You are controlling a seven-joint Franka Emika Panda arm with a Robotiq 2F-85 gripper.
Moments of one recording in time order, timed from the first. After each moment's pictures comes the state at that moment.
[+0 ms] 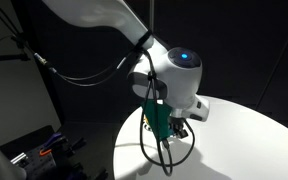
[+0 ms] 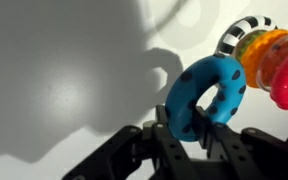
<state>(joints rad) -0.33 0.38 -0.23 -2.10 0.71 2.51 -0.65</state>
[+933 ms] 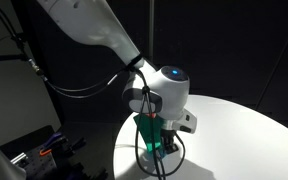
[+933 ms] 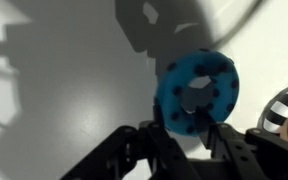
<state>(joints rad) -0.37 0.45 -0.17 -2.17 0.44 2.59 -0.50</state>
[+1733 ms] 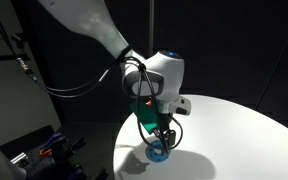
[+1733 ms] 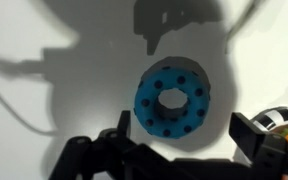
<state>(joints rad) -0.31 0.37 -0.18 -2.18 0.14 2.47 -0.28</state>
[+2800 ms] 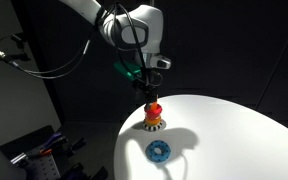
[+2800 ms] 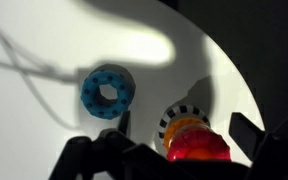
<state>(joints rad) -0.15 0.12 -0.15 -2.17 0.01 2.17 -0.06</state>
